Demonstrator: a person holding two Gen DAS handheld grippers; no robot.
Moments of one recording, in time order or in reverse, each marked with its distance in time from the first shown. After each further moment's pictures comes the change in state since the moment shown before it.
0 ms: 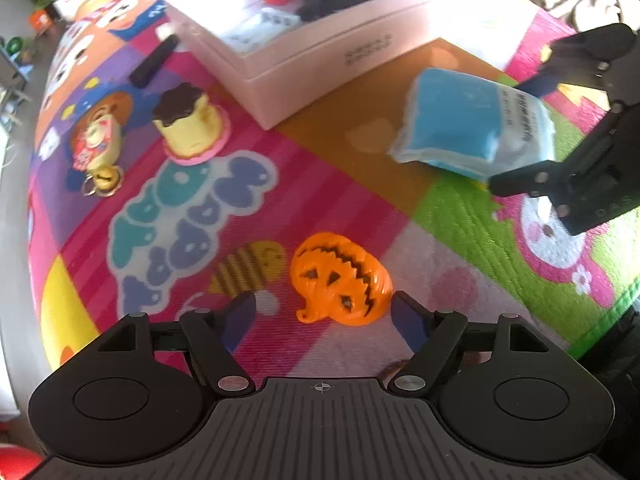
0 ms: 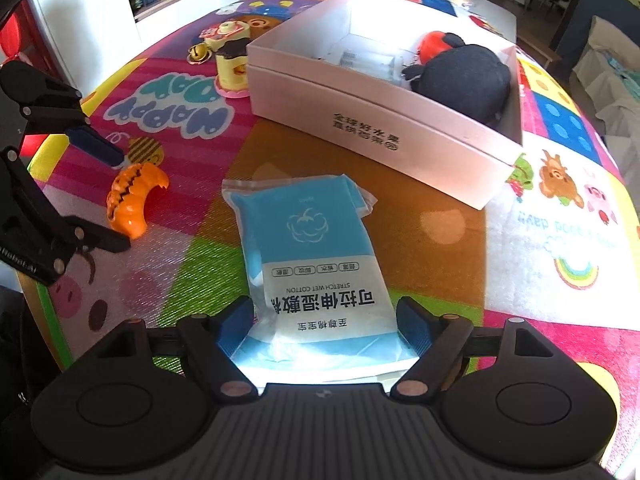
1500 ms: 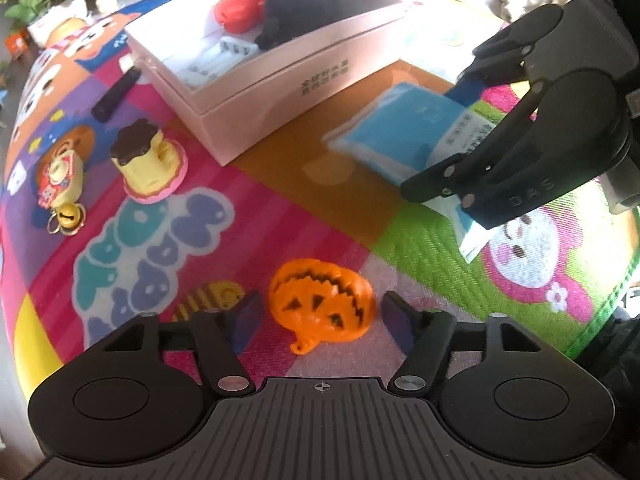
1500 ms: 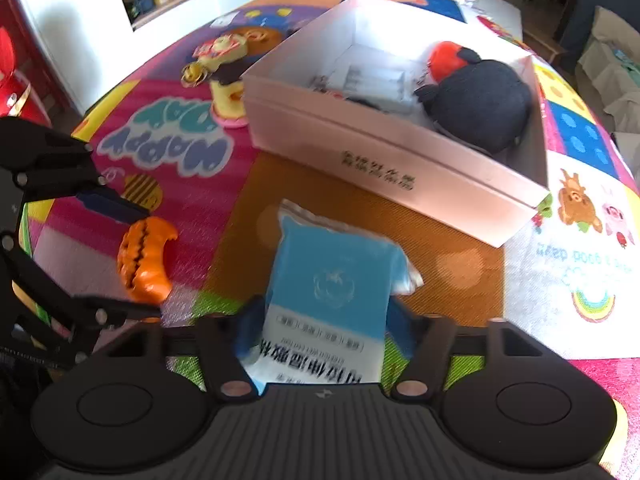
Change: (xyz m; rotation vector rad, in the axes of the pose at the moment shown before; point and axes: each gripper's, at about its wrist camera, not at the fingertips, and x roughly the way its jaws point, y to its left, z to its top) left arm 0.006 -0.006 0.008 0.056 -0.081 -0.102; right arm 0.013 0.004 0.032 0.023 0.018 0.037
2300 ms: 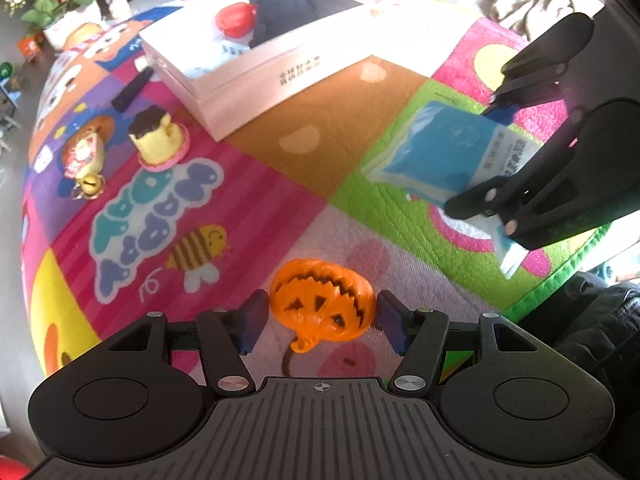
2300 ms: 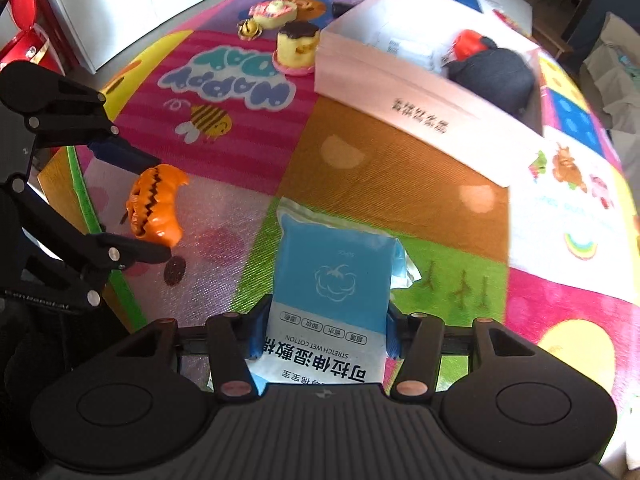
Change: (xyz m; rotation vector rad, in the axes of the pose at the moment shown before) left arm -0.044 -0.039 -0.035 -0.006 -0.022 0.056; right arm -0.053 0.047 -0.040 -0.051 0.067 -0.045
